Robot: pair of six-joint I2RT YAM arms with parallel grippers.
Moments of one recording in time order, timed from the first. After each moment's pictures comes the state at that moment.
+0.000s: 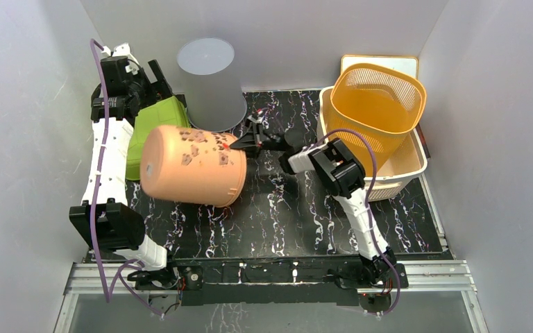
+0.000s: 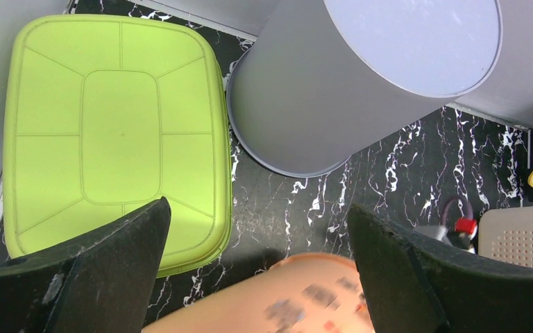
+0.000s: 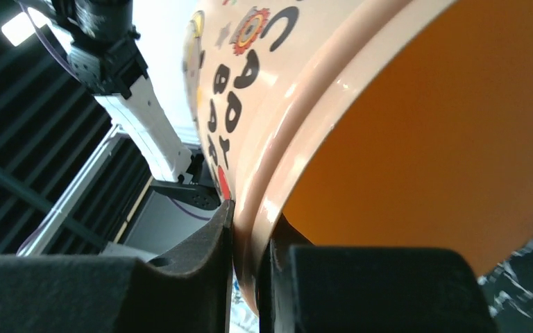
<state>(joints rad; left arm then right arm) 0.08 1.55 1.71 -0.66 0.04 -0.28 0.58 2.42 1.45 1.52 -1.02 2.06</state>
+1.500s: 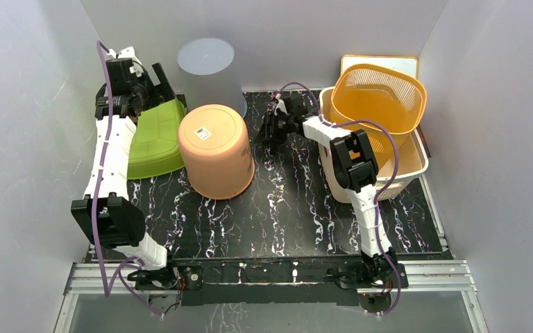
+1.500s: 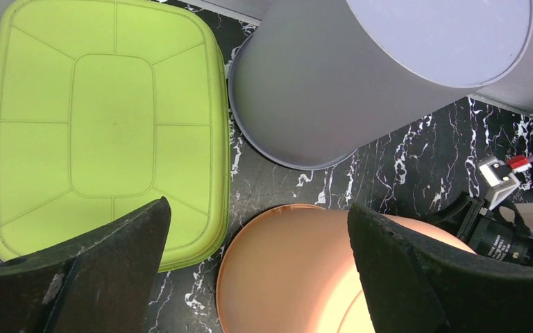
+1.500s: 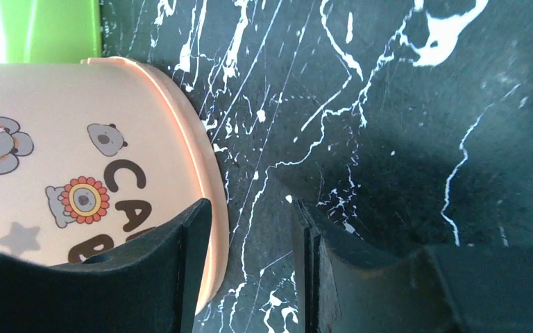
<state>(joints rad) 0.08 1.58 1.70 -0.66 0.04 -0.28 0.39 2.41 1.85 -0.20 -0.67 0.52</state>
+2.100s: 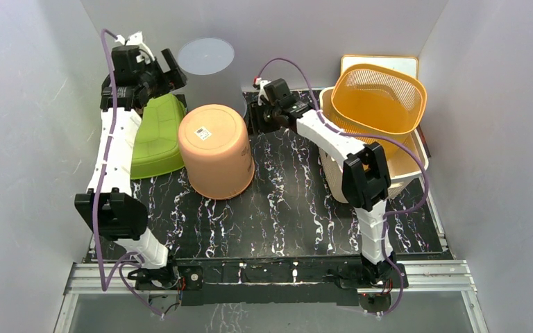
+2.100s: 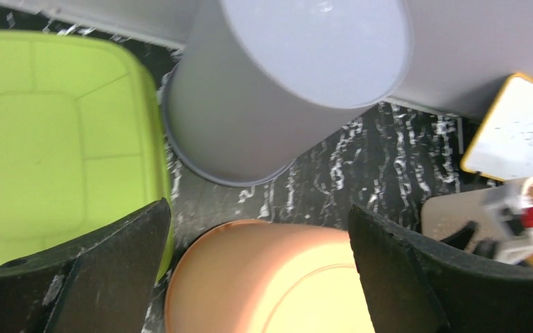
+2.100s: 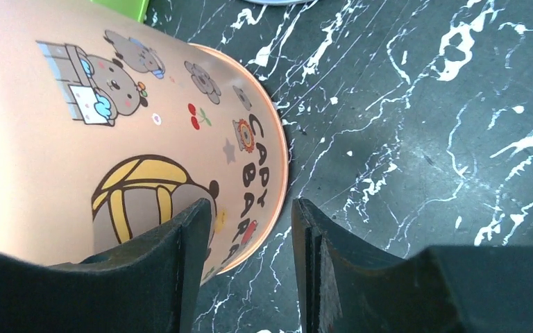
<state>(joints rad) 0.03 1.63 1.80 -0.65 0.12 -0.34 0.56 2.09 1.91 -0.52 -0.25 0.28</state>
